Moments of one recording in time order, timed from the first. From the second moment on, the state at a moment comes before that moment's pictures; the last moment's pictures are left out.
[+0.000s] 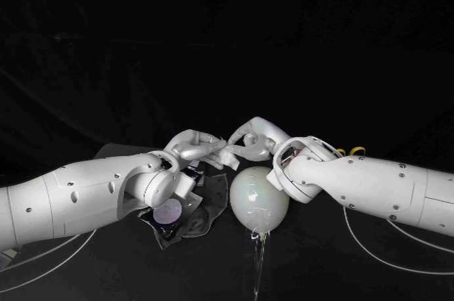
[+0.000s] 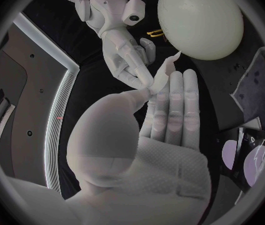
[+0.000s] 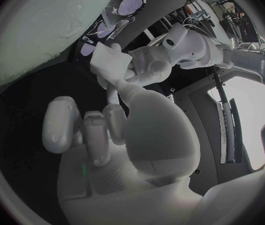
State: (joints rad) left arm 1.36 -0.75 -0.19 1.46 -0.20 -0.35 0.24; left_hand 1.35 -0.12 0.63 0.08 0.05 0.96 0.14 0.49 0.45 1.36 0.08 0.07 0.07 1.23 0.03 0.27 0.46 0.14 1.08 0.10 0.54 0.24; right arm 1.39 -0.57 -0.15 1.47 -1.01 -0.55 -0.14; right_hand 1.37 -0.07 0.44 0.15 0.05 1.09 0.08 0.25 0.44 1.46 0.01 1.31 1.31 1.46 -0.05 1.57 1.31 0.07 1.44 0.06 1.23 1.31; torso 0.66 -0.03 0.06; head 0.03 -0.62
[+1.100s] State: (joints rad) left arm 1.36 -0.76 -0.19 1.46 -0.20 -0.36 0.24; left_hand 1.35 -0.12 0.63 0.08 0.05 0.96 0.14 0.49 0.45 1.36 0.08 0.07 0.07 1.23 0.03 0.27 0.46 0.15 1.08 0.10 0.55 0.25; right arm 1.39 -0.59 -0.15 1.47 -1.01 -0.55 -0.14; right_hand 1.39 -0.06 0.47 0.13 0.04 1.09 0.08 0.28 0.45 1.46 0.01 1.32 1.31 1.47 -0.06 1.57 1.31 0.07 1.44 0.05 1.25 1.31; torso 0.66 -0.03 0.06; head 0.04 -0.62
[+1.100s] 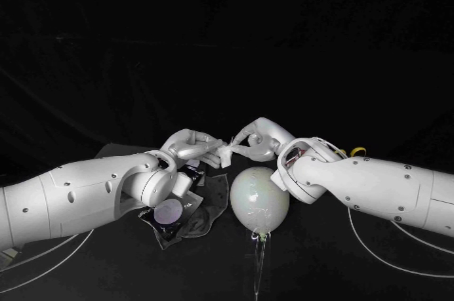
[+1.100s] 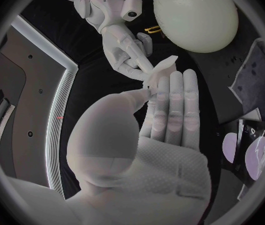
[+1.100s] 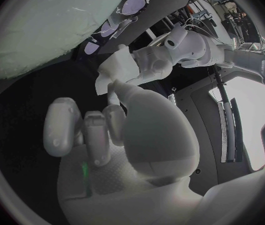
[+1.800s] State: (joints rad) left arm 1.36 -0.77 -0.18 1.43 -0.14 -0.39 0.24; left_hand 1.35 -0.12 0.62 0.08 0.05 0.96 0.14 0.48 0.45 1.36 0.08 0.07 0.07 1.23 0.03 0.27 0.46 0.15 1.07 0.10 0.56 0.26; right arm 1.39 -0.62 -0.15 1.47 -1.01 -0.55 -0.14; right_hand 1.39 -0.06 0.47 0.13 0.05 1.08 0.07 0.29 0.46 1.46 0.00 1.32 1.31 1.47 -0.06 1.57 1.31 0.07 1.44 0.05 1.25 1.31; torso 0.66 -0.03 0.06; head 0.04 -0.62
